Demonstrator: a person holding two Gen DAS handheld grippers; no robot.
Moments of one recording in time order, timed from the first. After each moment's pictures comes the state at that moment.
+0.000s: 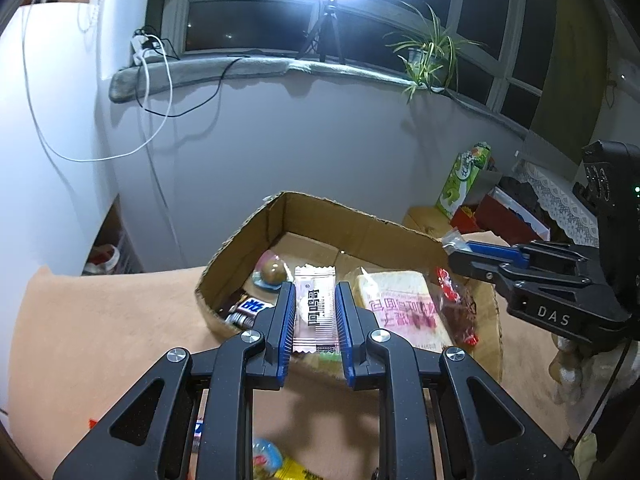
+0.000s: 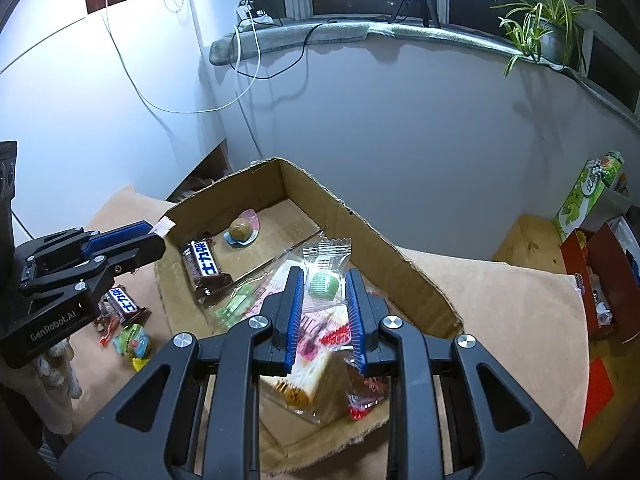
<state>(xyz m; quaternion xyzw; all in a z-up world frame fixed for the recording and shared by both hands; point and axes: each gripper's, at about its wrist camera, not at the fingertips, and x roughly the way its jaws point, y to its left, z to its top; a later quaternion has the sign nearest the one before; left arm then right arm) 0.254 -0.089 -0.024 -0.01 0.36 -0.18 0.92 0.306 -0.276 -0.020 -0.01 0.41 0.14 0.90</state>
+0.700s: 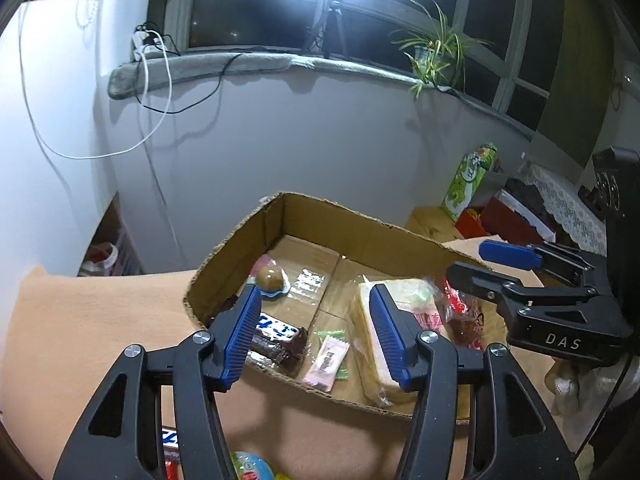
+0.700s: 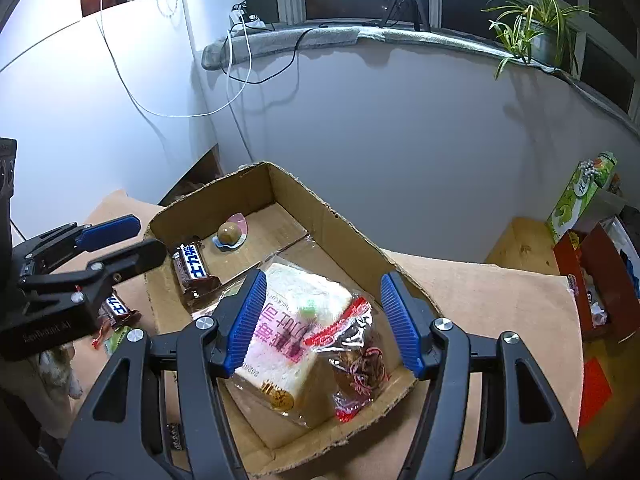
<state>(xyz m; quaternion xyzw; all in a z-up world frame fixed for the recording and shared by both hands) 0.264 -0.093 -0.026 -0.02 0.36 -0.17 0.92 0.300 -0.283 -0.016 -0.01 0.40 0.12 0.91</state>
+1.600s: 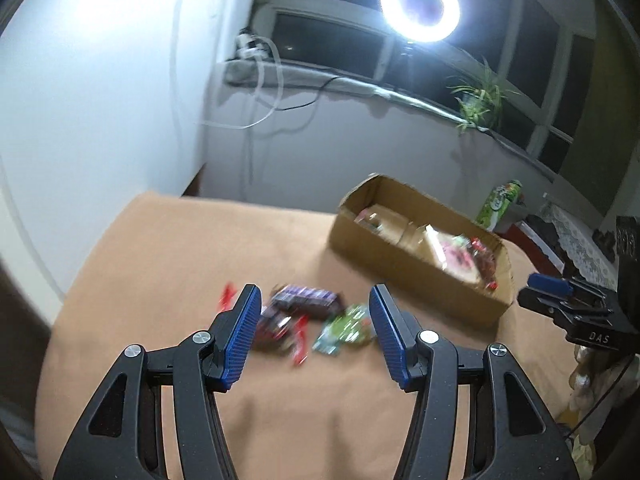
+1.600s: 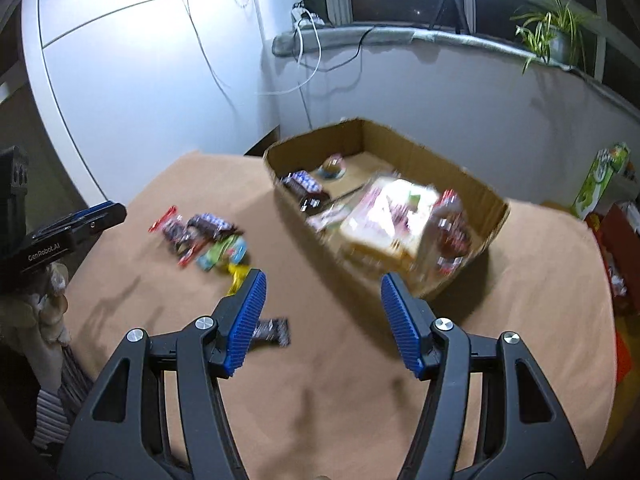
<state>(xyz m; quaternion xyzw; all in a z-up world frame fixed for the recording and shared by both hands) 0.134 0.037 -0.026 -0.08 0.33 -0.09 0.94 0.163 -0.240 -0.019 -0.01 0.39 0.19 0.90</state>
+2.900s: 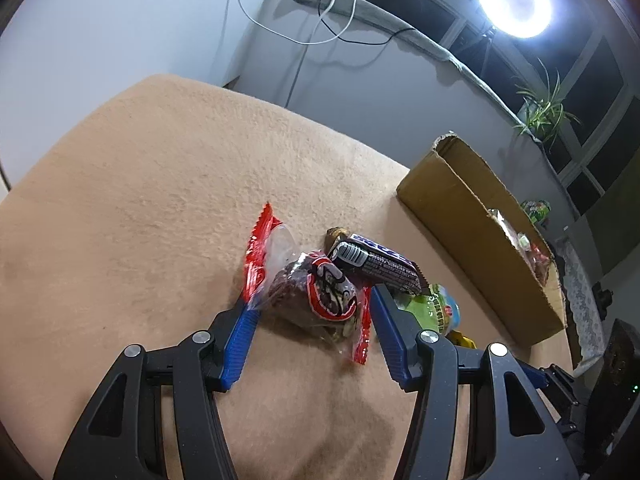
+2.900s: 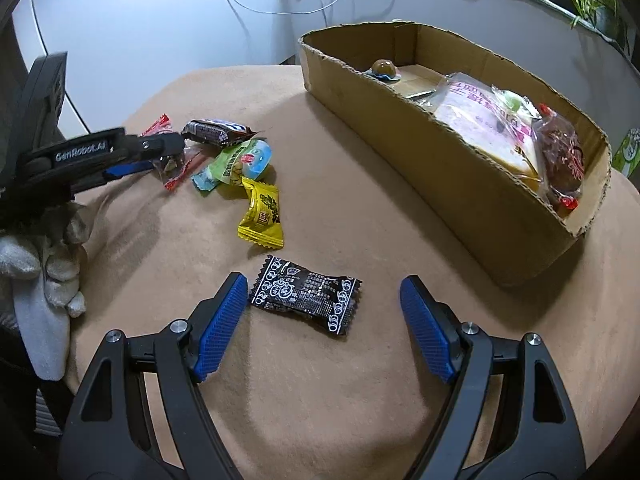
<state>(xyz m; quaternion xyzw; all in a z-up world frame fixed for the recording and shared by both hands) 0.188 0.067 -0.113 -0.20 0.42 -0.06 0.88 0.177 -0.175 -0.108 -0.05 0.47 0.20 0.86</state>
